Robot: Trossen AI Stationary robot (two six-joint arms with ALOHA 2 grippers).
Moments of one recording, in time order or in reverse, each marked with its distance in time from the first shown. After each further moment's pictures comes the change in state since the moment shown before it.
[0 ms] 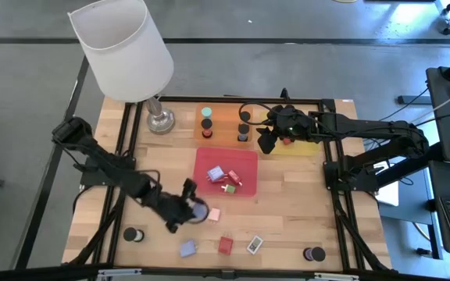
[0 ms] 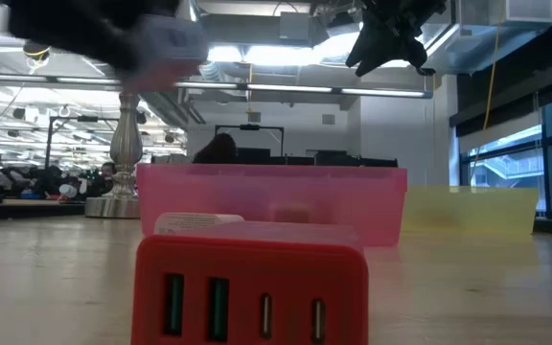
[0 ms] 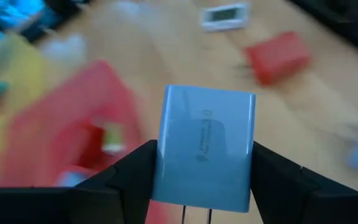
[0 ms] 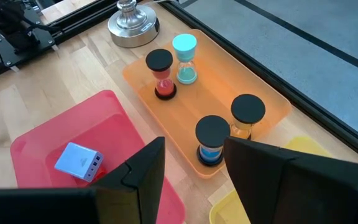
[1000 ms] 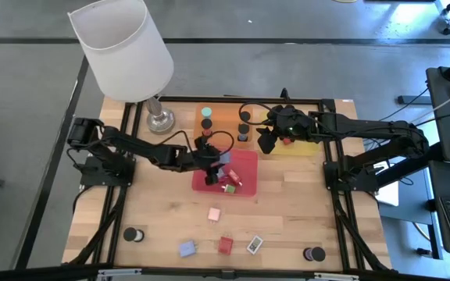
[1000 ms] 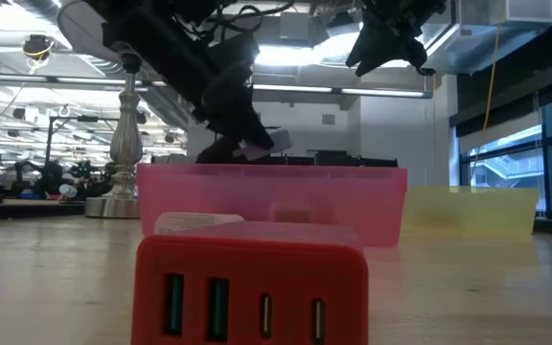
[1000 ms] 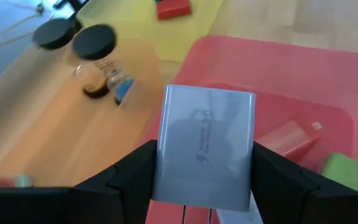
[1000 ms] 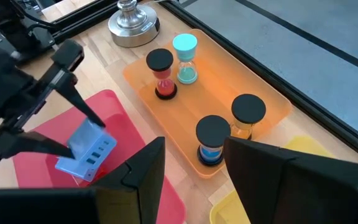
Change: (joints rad) left arm 0.505 0.163 0.035 0.176 -0.037 -0.312; right arm 0.000 0.000 0.000 0.000 -0.002 0.000
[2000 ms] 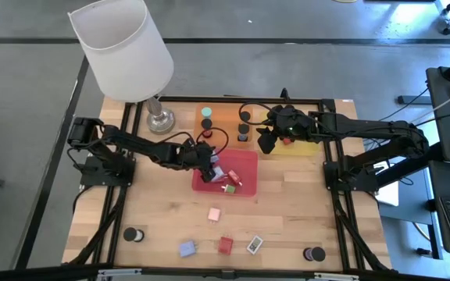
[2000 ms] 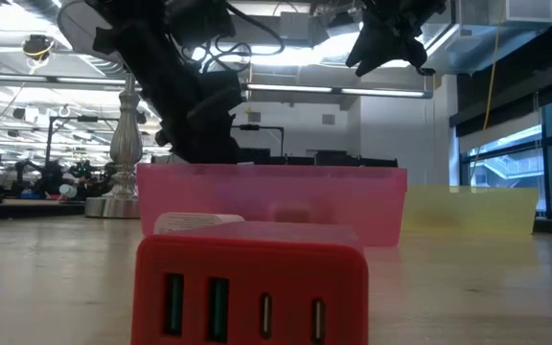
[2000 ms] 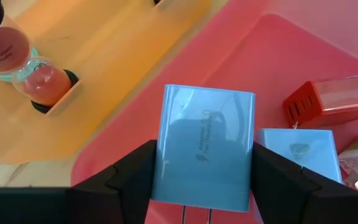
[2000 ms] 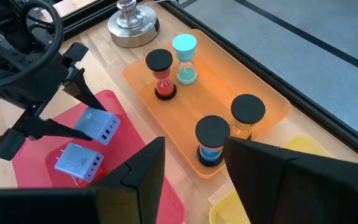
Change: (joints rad) left arm 0.033 0.000 0.000 -0.268 0.023 -0.393; right arm 0.000 0.000 0.000 0.000 0.003 0.000
